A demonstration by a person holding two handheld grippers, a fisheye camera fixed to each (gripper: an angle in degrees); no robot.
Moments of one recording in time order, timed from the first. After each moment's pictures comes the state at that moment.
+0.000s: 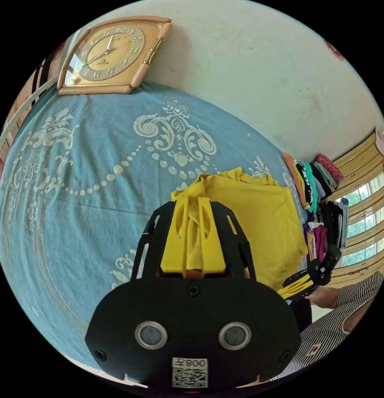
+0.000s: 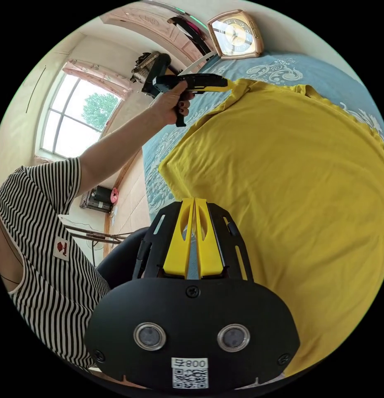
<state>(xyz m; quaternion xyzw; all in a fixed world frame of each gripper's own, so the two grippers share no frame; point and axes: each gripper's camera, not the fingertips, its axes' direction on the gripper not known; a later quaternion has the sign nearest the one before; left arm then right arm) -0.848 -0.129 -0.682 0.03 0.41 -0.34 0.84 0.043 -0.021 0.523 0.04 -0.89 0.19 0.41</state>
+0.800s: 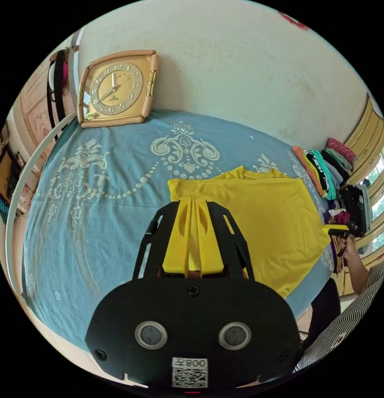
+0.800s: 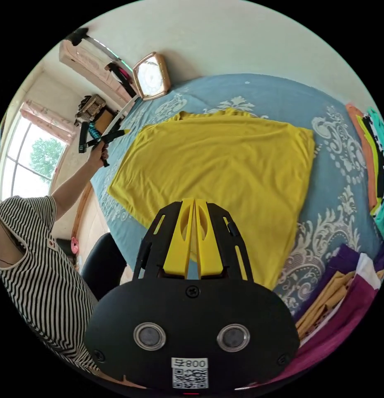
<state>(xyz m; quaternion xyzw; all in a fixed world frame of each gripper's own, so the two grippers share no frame) -0.814 -0.200 -0.732 0.09 0.30 -0.32 0.89 0.148 0.123 0.570 -0.08 -0.78 0.35 0.52</state>
